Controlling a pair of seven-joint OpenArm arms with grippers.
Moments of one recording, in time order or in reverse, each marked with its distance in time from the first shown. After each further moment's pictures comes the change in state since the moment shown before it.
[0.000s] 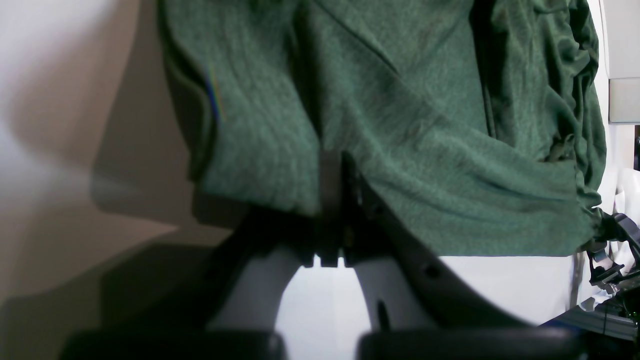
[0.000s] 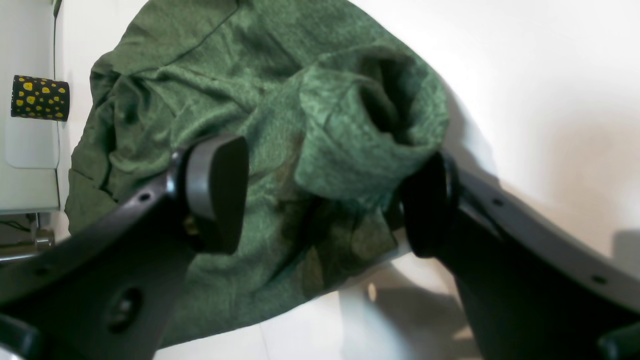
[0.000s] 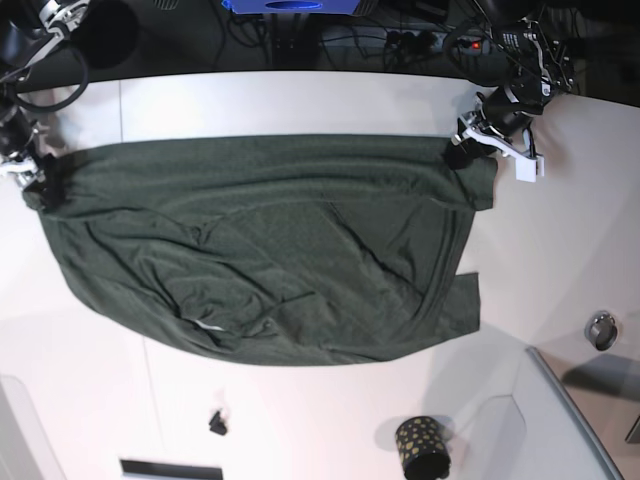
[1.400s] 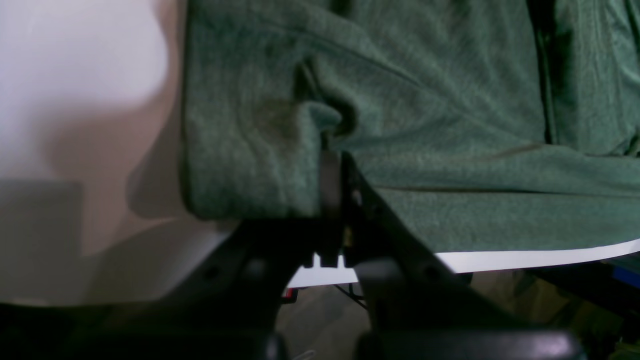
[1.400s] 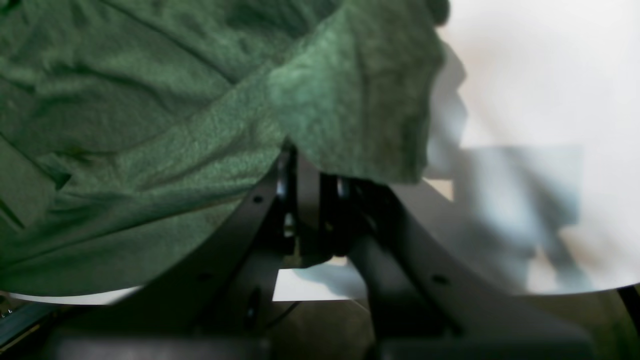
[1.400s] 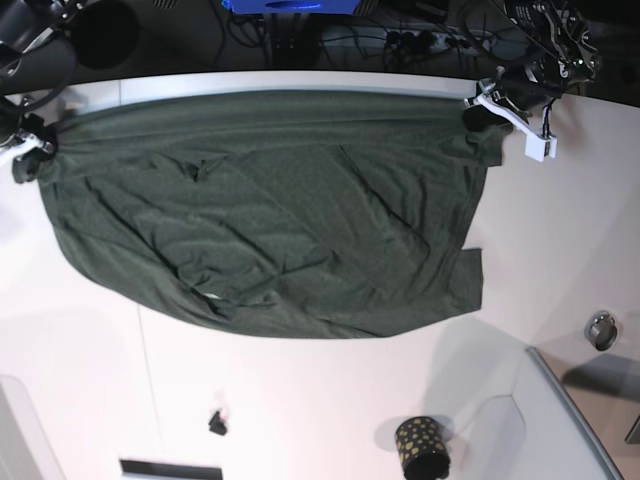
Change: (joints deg) left arm 7.5 0.3 -0.2 15.5 2.9 1.3 10.7; right arm -4.9 -2.6 -1.8 23.8 -5.4 -4.4 -23.0
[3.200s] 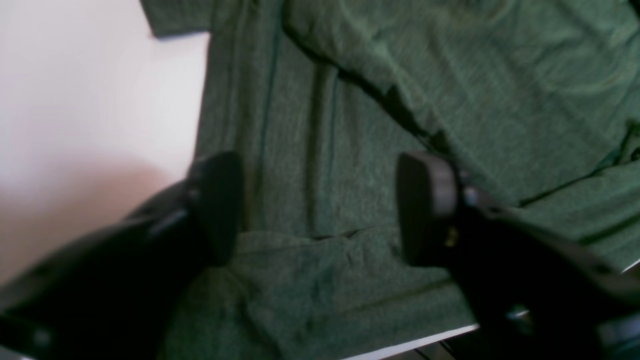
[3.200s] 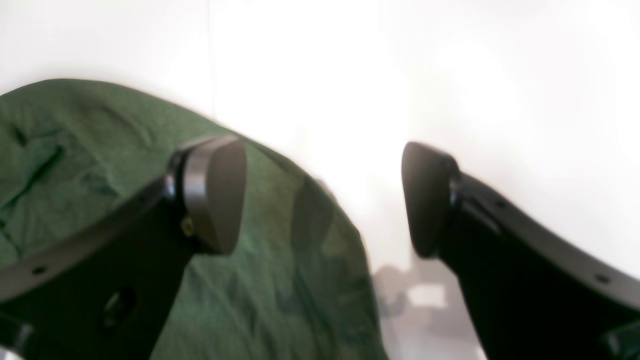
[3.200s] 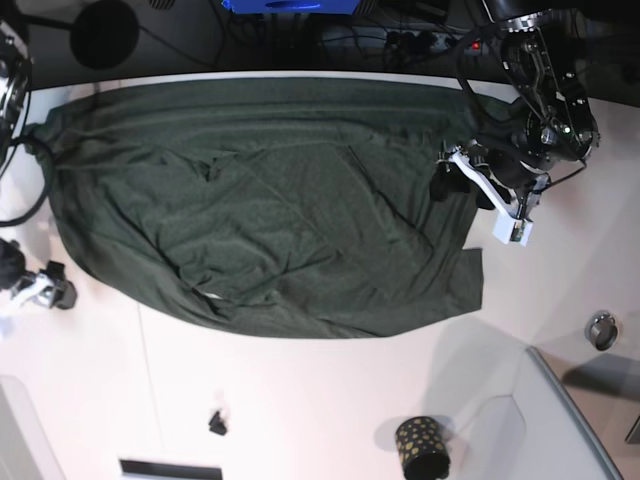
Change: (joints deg) left arm -4.9 -2.8 18.7 14.8 8.8 5.9 0.0; right arm 25.6 16.0 -38.6 -31.0 -0.2 -4.7 29.5
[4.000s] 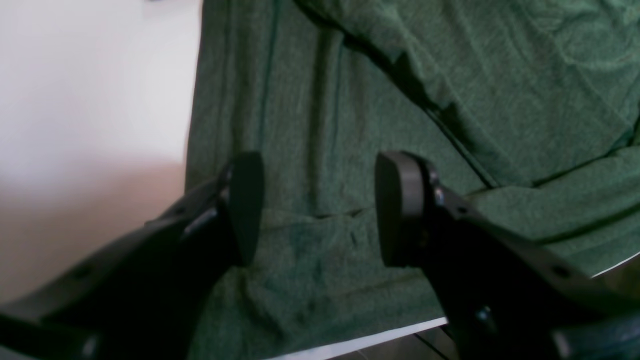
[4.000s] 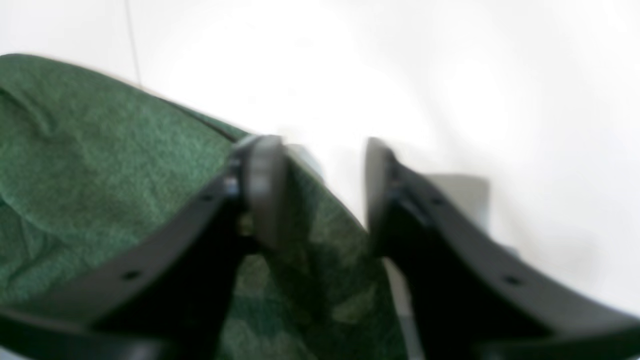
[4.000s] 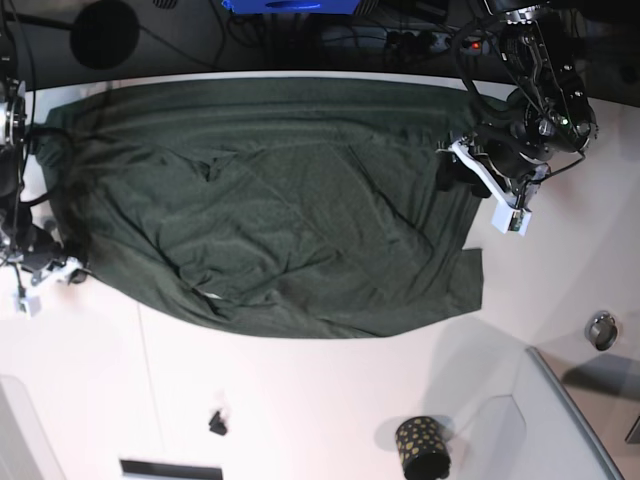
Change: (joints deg) left arm 1.7 0.0 -0.2 0.2 0.6 0.0 -0.2; right arm 6.0 -0.5 -17.1 -21.4 1.0 -6.9 16.8
